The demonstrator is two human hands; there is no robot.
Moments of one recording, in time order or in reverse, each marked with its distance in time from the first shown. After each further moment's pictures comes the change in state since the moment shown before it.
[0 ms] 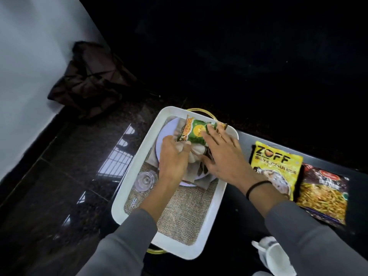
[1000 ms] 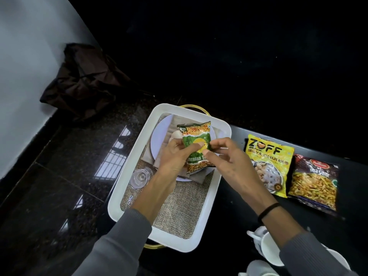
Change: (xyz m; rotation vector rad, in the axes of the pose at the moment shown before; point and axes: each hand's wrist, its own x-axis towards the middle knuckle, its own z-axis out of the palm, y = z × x) left_hand -0.011 0.002 -0.004 -0.545 -0.295 -0.144; right_hand -0.047 -0.012 -0.016 0.942 0.107 0.374
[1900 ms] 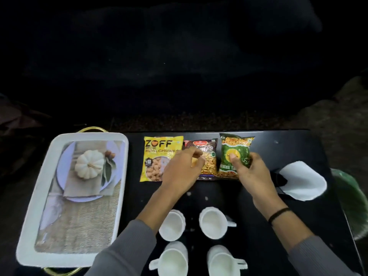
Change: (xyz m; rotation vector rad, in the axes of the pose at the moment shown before) left_hand -0.082 -0.060 0.256 1.157 -0.348 0.460; right_hand -0.131 0.124 -0.237 0.146 0.575 0.426
